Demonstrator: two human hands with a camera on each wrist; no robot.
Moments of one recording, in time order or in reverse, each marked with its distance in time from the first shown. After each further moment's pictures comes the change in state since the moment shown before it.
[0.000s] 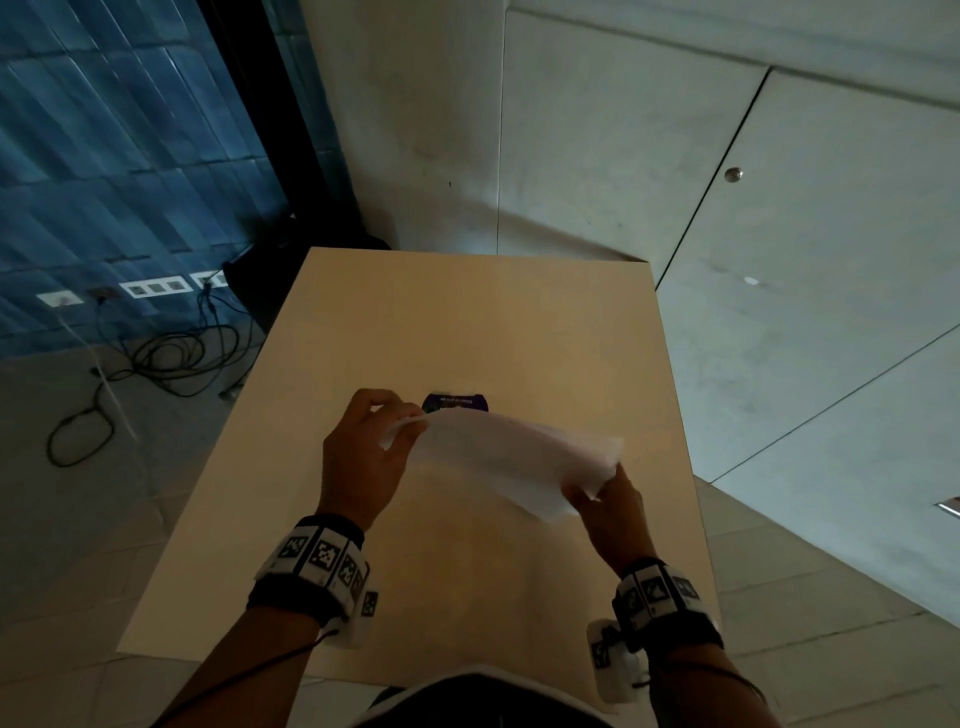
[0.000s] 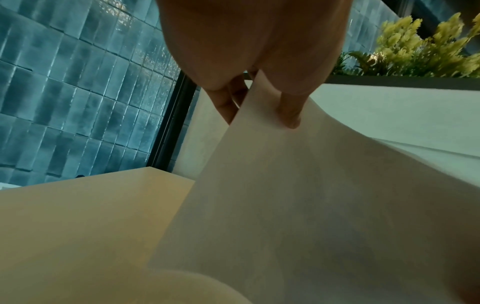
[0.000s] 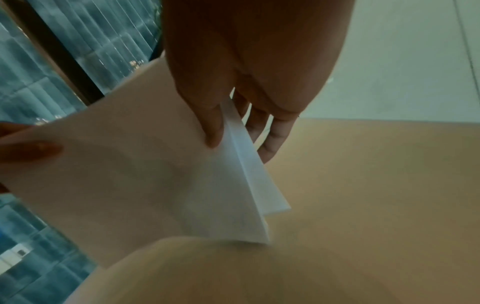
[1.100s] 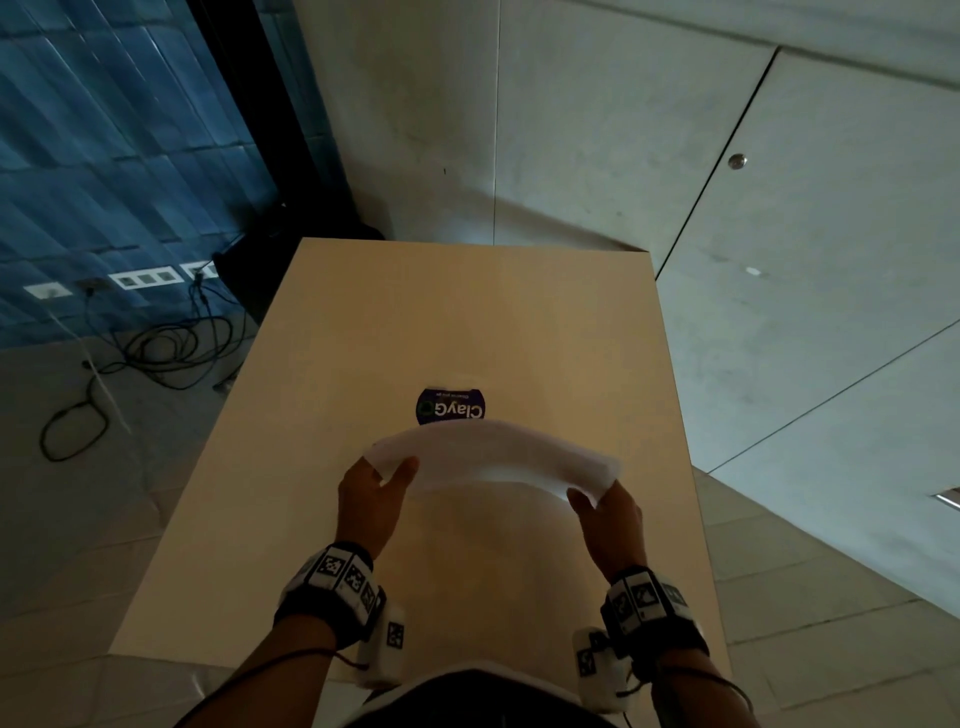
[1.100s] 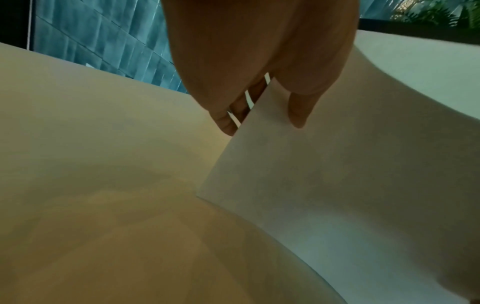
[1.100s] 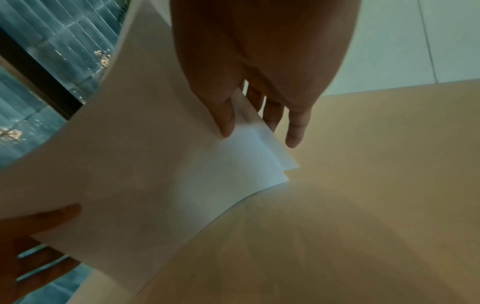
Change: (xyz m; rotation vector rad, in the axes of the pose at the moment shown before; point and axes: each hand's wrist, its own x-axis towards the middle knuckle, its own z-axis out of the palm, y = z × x) left_hand -0.040 -0.023 0.043 -0.445 -0.074 -0.639; right_hand -0.003 0.016 0.011 -0.041 0.069 0.088
